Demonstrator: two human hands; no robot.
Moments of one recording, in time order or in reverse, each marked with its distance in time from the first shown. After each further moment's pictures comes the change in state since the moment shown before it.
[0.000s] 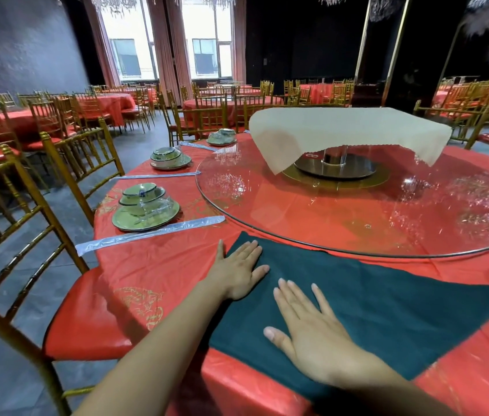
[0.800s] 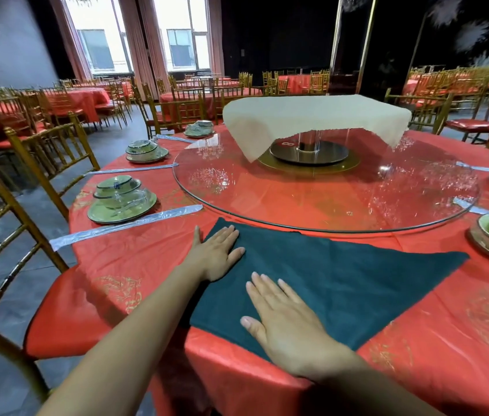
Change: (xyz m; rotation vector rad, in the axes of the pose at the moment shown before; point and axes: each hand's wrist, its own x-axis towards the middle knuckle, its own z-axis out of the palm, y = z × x) left_hand -0.001 -0.002 0.002 0.017 0.040 -0.009; right_hand -0.028 -0.016 -0.001 0.196 -0.055 -0.005
